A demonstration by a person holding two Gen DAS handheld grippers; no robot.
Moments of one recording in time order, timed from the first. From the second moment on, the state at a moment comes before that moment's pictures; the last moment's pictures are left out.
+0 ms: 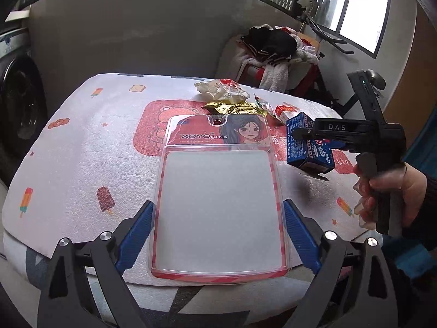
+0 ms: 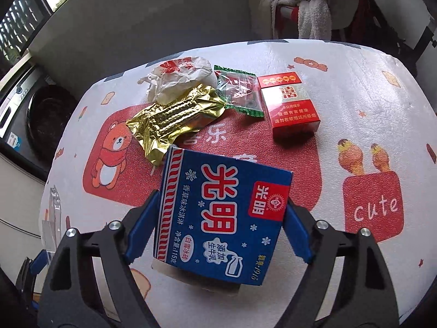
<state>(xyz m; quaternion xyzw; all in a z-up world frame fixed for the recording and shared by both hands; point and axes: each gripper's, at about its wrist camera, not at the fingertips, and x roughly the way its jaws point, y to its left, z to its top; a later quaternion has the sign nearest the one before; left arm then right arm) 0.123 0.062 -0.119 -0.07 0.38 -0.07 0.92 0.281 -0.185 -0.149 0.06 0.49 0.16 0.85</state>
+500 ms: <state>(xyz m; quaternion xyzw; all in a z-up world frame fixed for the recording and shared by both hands) 0.059 0.014 -0.110 -0.04 0.38 -0.10 0.92 0.127 -0.238 -0.121 -0.02 0.39 0.23 0.89</state>
